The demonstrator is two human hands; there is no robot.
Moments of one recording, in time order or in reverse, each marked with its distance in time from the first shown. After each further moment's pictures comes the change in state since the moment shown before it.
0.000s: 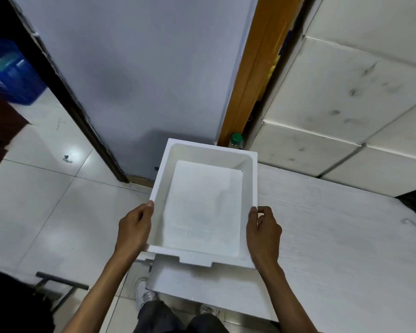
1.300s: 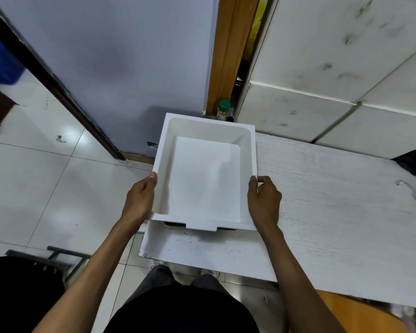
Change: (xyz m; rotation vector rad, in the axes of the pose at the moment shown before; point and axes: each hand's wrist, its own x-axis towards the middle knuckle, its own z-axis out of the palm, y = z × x) left_hand -0.001 0.004 0.039 0.019 -0.133 -0.030; right_hand 0.030 0.043 -0.015 -0.038 -0.003 0.052
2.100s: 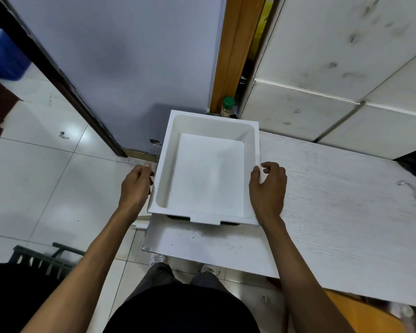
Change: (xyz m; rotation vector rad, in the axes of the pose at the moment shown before) left_hand 0.011 0.001 -0.013 -0.122 0.110 -0.035; right_hand 0.000 -0.016 -0.001 -0.080 0.113 -0.141
